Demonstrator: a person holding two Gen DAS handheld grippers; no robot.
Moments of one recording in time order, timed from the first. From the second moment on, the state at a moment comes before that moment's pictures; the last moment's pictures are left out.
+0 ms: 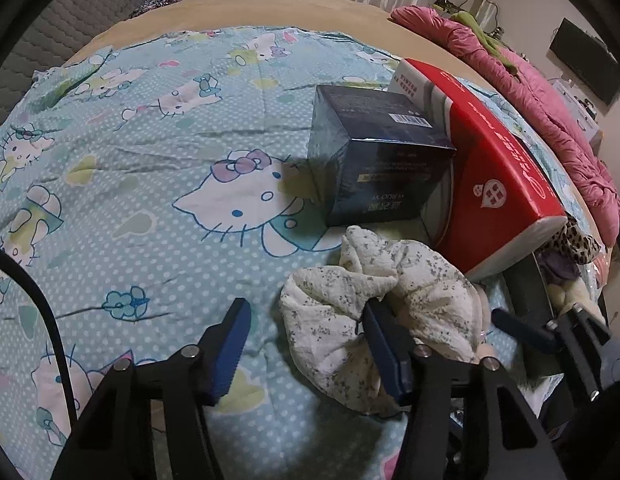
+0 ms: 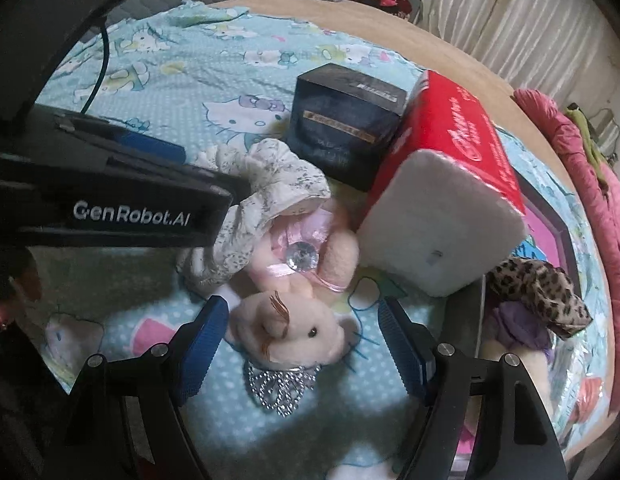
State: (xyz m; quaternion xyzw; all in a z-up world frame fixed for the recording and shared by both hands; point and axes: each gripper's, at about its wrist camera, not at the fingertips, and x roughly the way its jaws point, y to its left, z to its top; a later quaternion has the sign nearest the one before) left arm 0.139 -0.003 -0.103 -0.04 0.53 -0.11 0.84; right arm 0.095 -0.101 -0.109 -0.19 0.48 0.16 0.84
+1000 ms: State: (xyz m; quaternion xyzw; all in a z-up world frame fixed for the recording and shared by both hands) left arm 0.092 0.002 0.005 -0.08 0.43 -0.12 0.89; right arm 0.054 -0.133 -0.019 -0.12 0.39 0.20 0.89
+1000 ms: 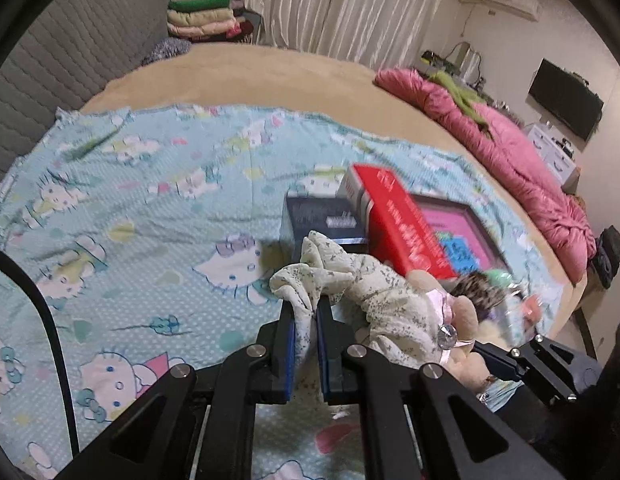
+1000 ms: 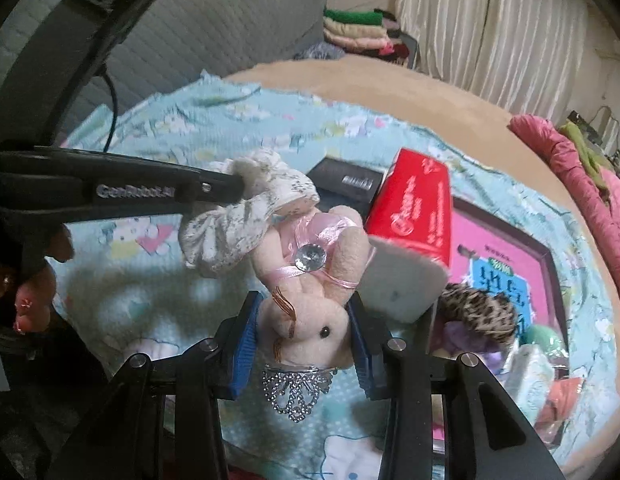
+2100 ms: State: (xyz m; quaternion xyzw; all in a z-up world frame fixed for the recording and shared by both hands) left arm 0.106 -0.197 0.056 0.05 0.40 -0.21 0.89; right arm 0.038 -0.354 0.063 0.04 0.28 0.00 0.96
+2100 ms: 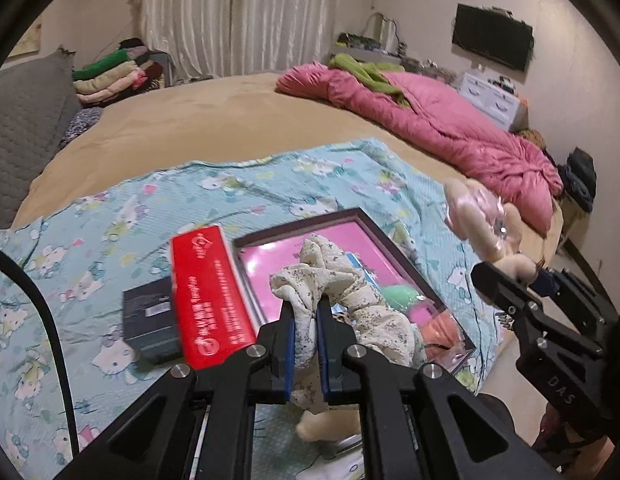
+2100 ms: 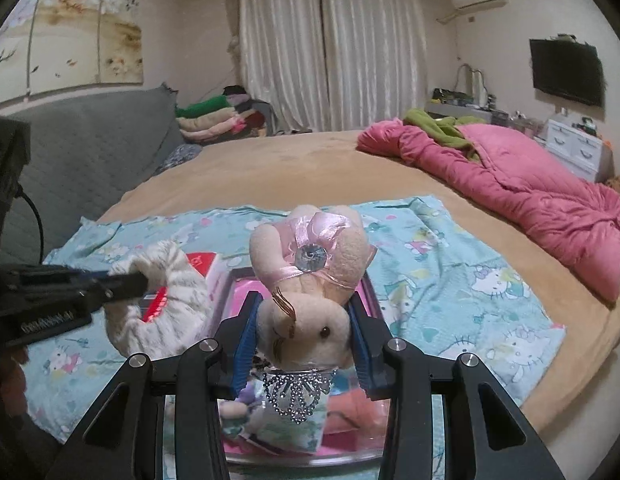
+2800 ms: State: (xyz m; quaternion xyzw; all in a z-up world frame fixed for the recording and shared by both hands) left arm 0.132 -0.235 -0.017 0.08 0.47 -0.21 0.85; right arm 0.067 -0.362 0.004 0.05 0.34 0.01 0.94
